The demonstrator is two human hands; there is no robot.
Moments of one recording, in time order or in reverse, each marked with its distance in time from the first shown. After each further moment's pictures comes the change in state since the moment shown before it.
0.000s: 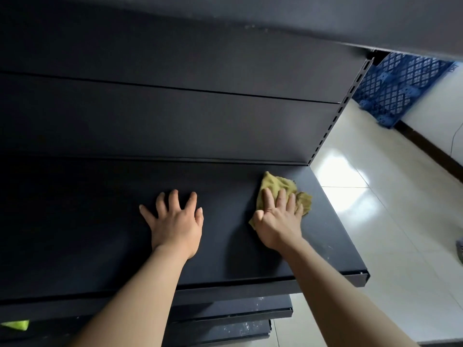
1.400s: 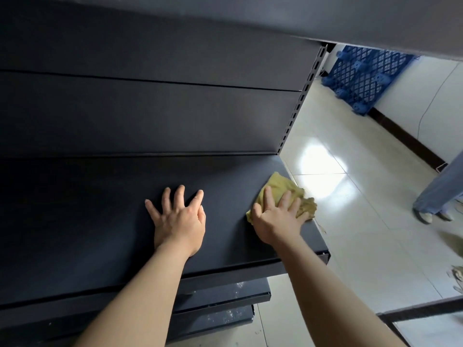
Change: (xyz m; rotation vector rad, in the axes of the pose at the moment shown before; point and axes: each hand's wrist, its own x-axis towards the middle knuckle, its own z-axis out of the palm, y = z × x) left_hand -0.015 0.063 0.015 -0.053 0.001 0.125; right_hand -0.024 0.054 -0.022 0.028 -0.068 0.253
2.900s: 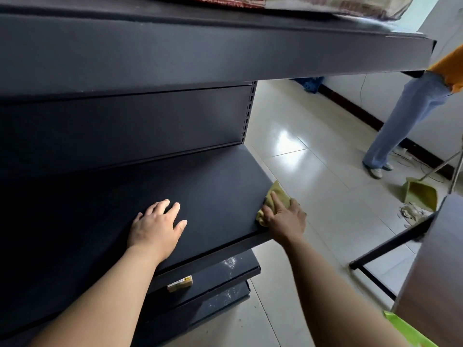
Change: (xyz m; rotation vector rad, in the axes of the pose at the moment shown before) left_hand -0.014 -0.032 -0.032 0.101 -0.155 0.305; right_hand -0.057 0.070 0.000 0.338 0.095 0.264
